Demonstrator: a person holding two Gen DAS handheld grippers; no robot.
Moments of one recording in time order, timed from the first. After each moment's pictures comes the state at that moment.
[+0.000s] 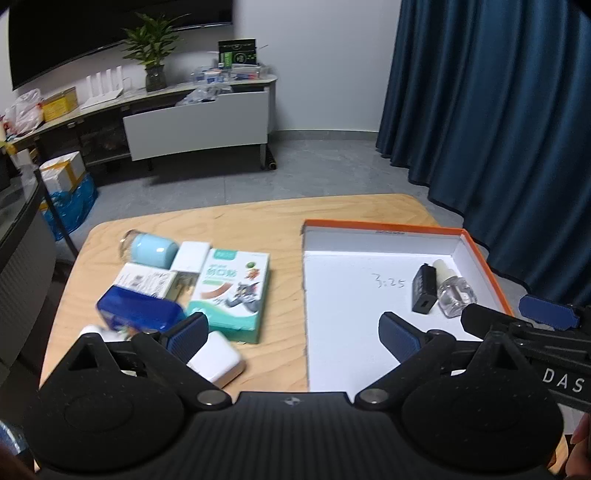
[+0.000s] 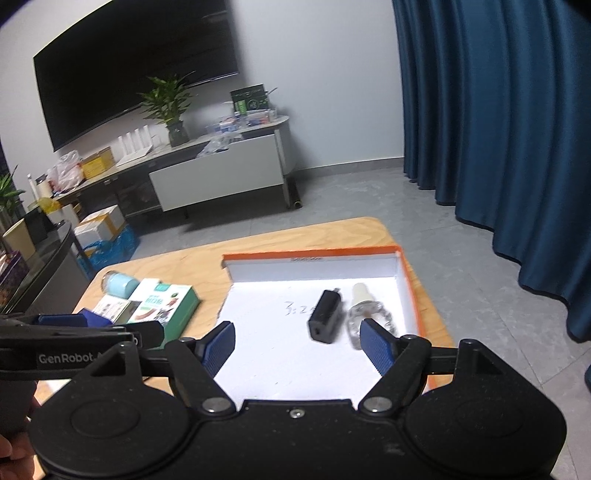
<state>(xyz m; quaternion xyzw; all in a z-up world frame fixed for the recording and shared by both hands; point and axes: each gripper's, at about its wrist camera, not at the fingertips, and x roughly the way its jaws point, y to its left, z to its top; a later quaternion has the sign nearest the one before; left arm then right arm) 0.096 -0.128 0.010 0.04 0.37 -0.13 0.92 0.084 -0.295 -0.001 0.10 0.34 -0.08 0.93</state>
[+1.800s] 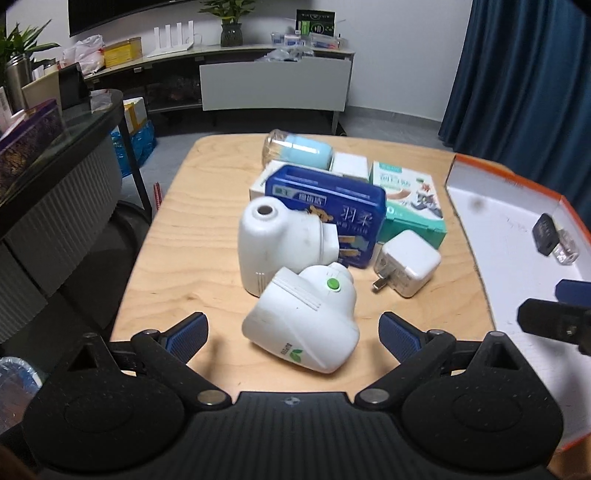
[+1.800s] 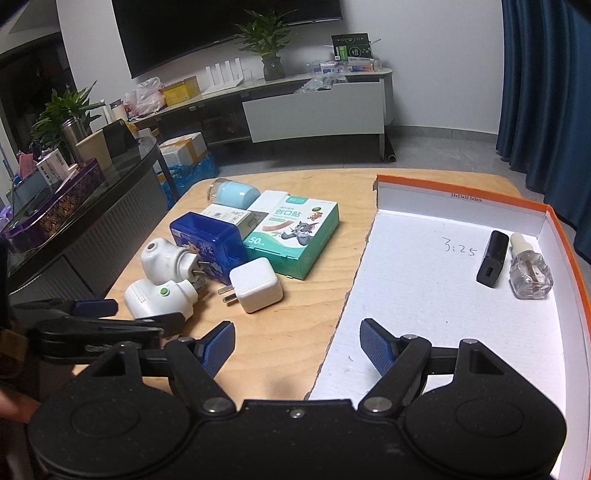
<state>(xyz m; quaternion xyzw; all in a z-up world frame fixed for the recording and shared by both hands) 0.087 0.007 -0.059 0.01 0.40 -0.06 0.91 0.102 -0.185 -0.043 0.07 0.41 0.05 0.91</state>
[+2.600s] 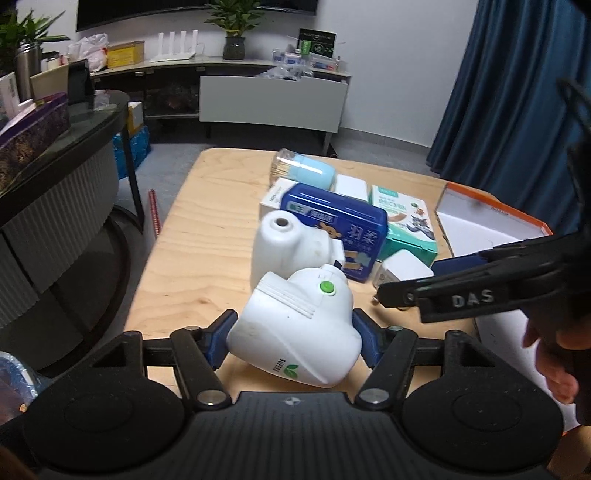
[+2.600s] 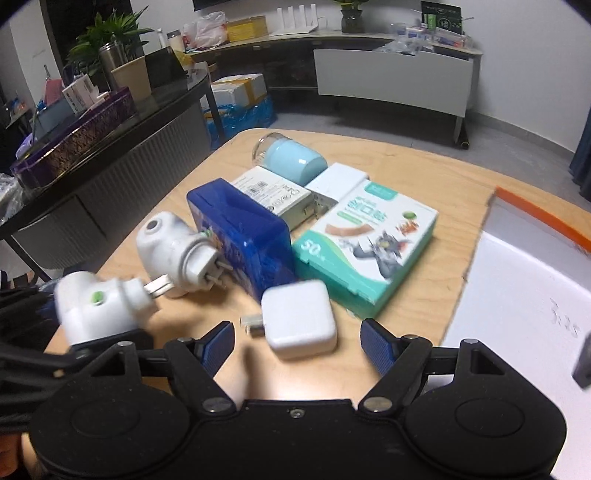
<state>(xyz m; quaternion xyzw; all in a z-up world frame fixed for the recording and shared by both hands) 0.072 0.032 -0.044 -0.04 0.38 -0.08 0.92 0.205 -0.135 -0.087 -0.01 0.47 0.16 0.87</state>
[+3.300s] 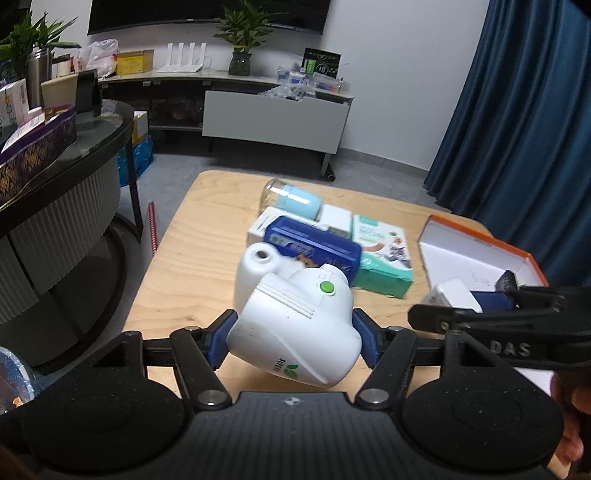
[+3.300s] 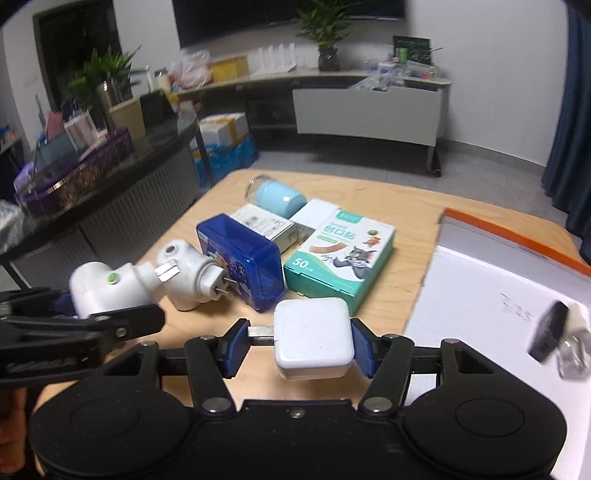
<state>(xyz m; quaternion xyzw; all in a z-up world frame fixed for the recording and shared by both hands) 0.063 0.018 -0.020 -0.06 0.35 -0.08 0.93 0.139 -0.160 -0.039 0.01 0.40 0.11 0.91</state>
